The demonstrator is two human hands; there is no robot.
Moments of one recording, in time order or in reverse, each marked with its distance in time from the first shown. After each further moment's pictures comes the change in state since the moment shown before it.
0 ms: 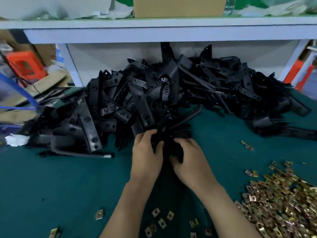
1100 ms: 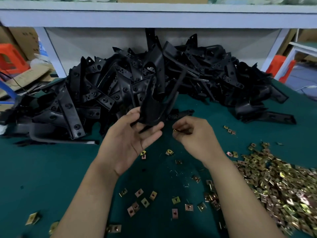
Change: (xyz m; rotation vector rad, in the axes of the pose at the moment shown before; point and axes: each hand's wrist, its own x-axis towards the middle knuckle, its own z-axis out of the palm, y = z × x) left_hand -0.012 0.018 -0.040 -1.399 -0.556 -0.291; right_hand -0.002 0.010 -0.056 0.318 0.071 0.089
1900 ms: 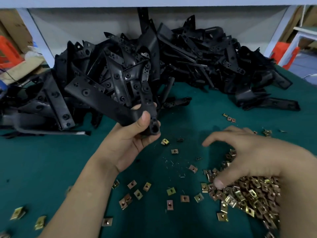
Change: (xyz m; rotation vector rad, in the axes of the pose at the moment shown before) left_hand -0.002 -0.026 0.007 0.200 0.032 0.020; right_hand -0.040 -0.002 -0.102 -0.669 -0.700 0.337
